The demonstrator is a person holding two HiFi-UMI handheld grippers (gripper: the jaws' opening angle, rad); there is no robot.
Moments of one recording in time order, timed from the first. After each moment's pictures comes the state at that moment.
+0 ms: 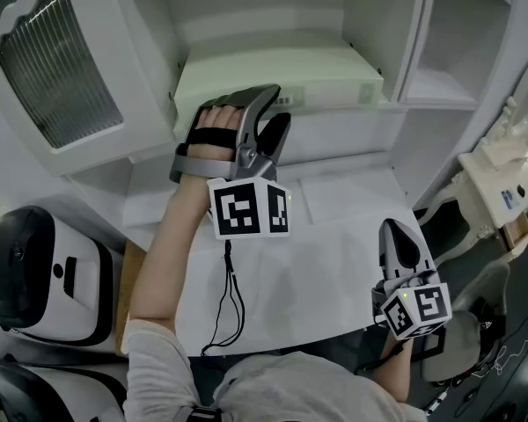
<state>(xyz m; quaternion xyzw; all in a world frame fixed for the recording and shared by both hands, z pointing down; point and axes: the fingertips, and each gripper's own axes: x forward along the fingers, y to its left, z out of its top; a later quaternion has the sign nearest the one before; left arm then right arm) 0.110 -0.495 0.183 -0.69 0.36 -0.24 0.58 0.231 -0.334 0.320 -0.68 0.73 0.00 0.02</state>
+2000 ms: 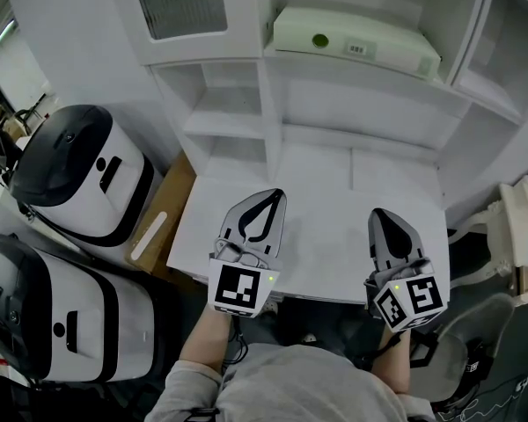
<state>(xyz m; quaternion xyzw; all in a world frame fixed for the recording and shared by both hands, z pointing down) -0.024 -0.282 0.312 -0.85 0.50 -0.02 0.16 0.130 -0.265 0.335 -0.51 0.86 0.00 0.01</state>
